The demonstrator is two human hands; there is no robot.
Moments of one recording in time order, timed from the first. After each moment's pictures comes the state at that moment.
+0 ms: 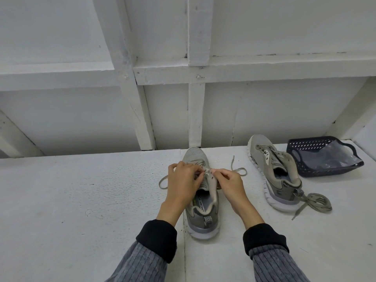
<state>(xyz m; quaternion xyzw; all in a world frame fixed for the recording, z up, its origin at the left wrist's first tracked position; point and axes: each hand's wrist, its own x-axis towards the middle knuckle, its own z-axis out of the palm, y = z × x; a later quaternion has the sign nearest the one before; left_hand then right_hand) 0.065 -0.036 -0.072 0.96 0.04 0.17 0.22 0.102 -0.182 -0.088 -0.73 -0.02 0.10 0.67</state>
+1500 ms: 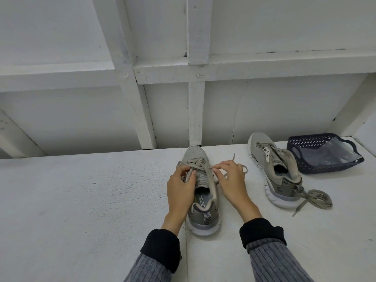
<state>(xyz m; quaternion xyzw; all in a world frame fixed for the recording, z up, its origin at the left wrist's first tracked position) 0.044 -0.044 -0.096 0.77 0.20 0.21 0.57 0.111 -0.184 -0.099 -0.89 -0.13 -0.08 0.43</state>
